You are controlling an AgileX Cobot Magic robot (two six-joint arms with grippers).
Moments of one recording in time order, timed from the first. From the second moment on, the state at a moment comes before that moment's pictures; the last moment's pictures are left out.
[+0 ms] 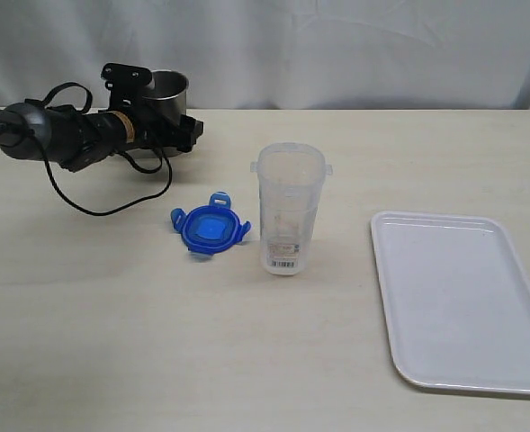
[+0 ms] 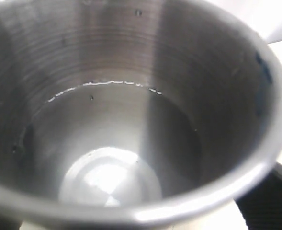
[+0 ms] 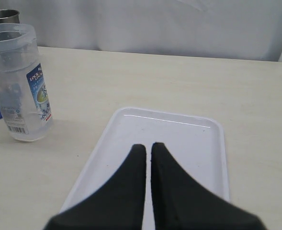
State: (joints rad) left arm -0.20 2.48 -1.66 0.74 -0.34 -0.68; right arm 0.12 0.00 0.00 -0.02 0.35 -0.01
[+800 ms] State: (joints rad) left arm -0.20 2.46 -1.65 0.91 -0.30 -0.83; right arm 0.12 0.00 0.00 -0.02 0.35 -0.01
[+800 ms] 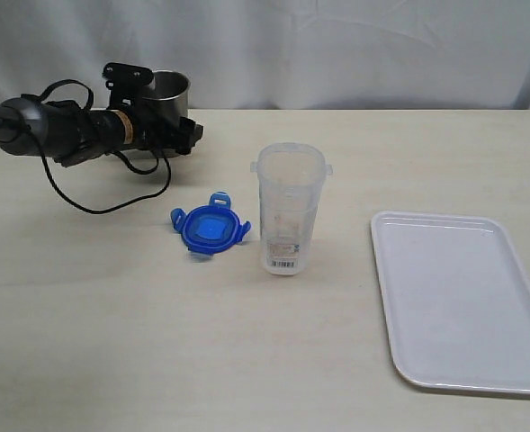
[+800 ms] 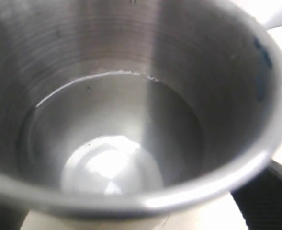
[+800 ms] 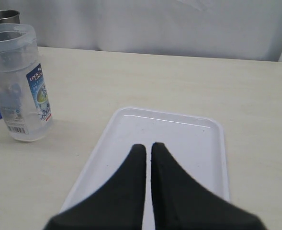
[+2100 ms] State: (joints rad) left arm -0.17 2.35 -1.48 1.03 -0.13 -0.90; right arm 0.12 0.00 0.00 -0.02 0.35 -0.01
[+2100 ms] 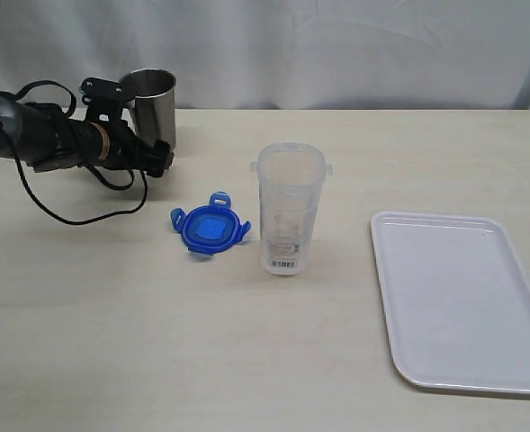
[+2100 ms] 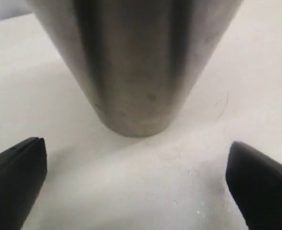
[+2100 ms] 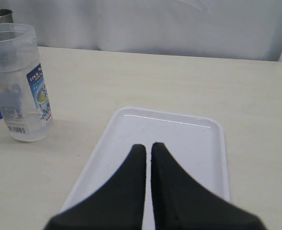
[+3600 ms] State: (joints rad) left arm -0.24 2.03 -1.26 -0.03 0.40 0.05; right arm 0.12 0.00 0.00 -0.02 0.35 -0.01
